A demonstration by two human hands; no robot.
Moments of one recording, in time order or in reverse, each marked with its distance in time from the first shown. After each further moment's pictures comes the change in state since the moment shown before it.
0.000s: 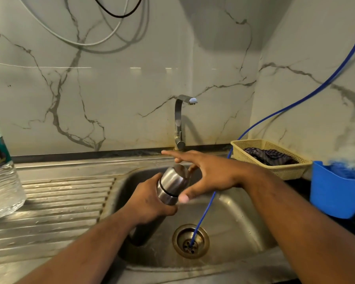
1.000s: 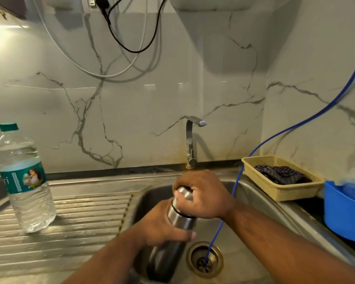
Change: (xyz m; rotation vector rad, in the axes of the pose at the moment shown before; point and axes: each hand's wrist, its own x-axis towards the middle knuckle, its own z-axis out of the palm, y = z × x) left_hand -0.018 0.027 -0.026 -0.255 -0.235 0.066; right_hand 0.032 -0.009 0.040 -0.193 0.671 -0.452
